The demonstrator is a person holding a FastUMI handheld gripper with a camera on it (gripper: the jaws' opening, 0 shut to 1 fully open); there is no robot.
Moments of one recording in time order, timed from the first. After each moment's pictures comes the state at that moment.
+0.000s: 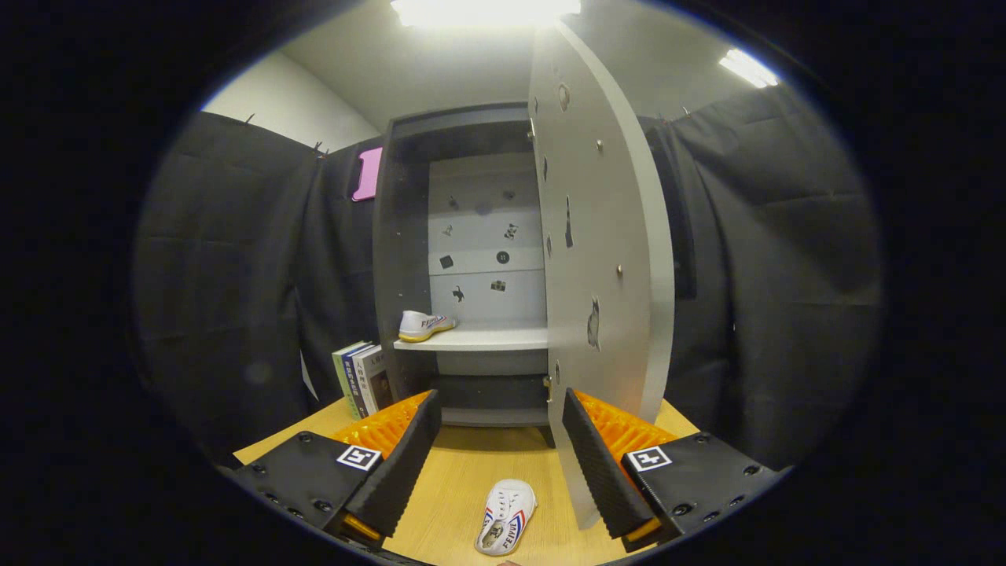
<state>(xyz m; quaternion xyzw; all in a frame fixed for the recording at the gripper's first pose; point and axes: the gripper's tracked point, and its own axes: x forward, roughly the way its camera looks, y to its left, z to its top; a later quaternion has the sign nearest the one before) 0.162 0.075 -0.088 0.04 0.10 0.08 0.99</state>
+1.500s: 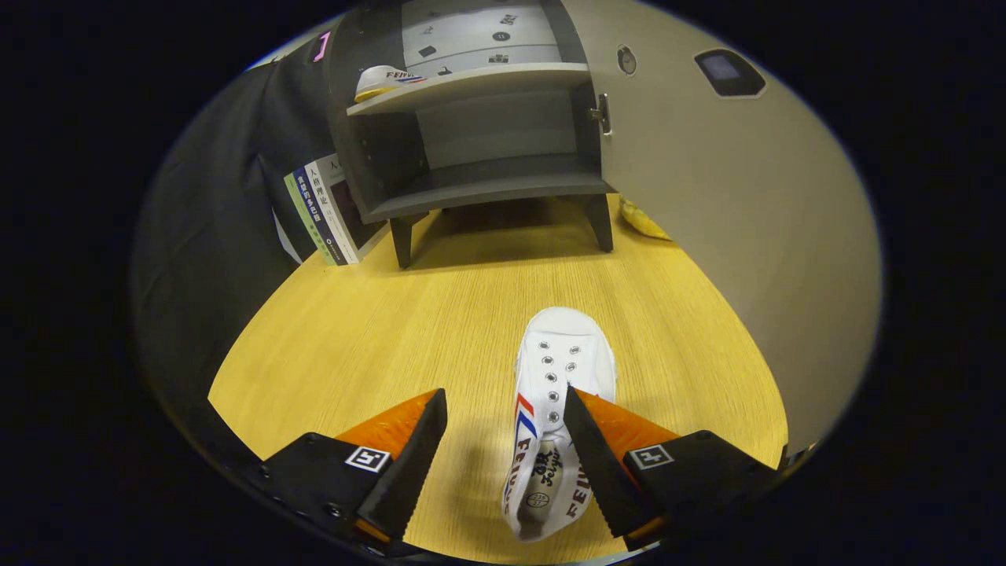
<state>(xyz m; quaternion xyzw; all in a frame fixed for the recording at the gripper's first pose) 0.163 0.150 -0.378 0.05 0.43 0.11 0.90</state>
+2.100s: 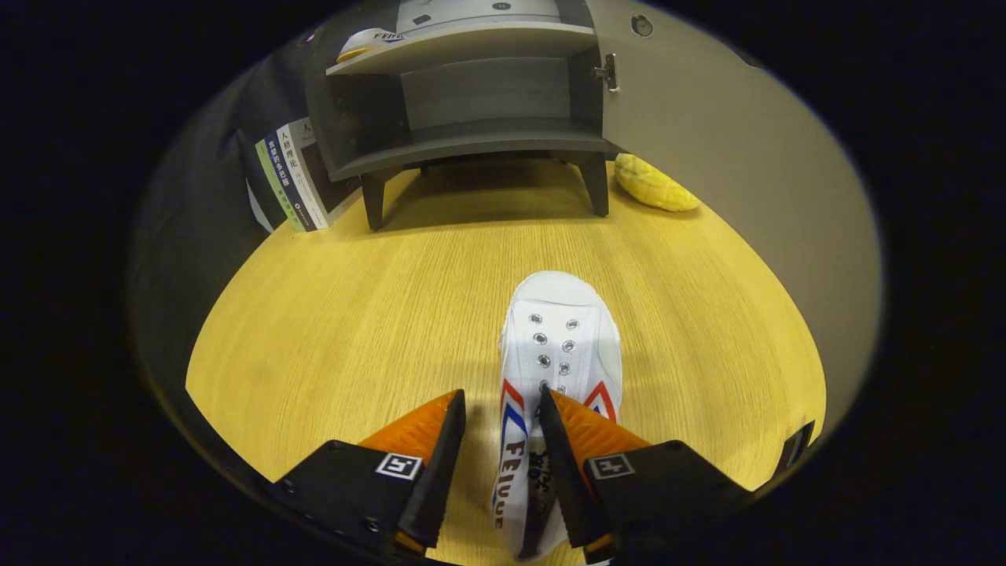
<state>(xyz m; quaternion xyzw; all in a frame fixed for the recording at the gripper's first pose) 0.163 0.145 -0.414 0.01 0.48 0.08 0.88</state>
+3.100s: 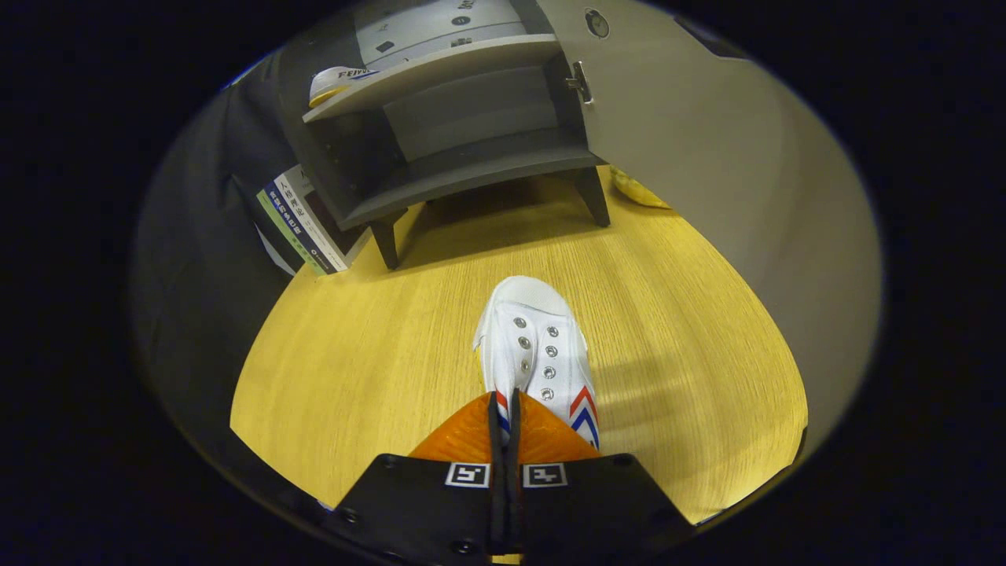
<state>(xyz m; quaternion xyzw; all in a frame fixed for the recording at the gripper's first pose) 0.178 0.163 -0.370 0.12 0.45 0.09 0.88</state>
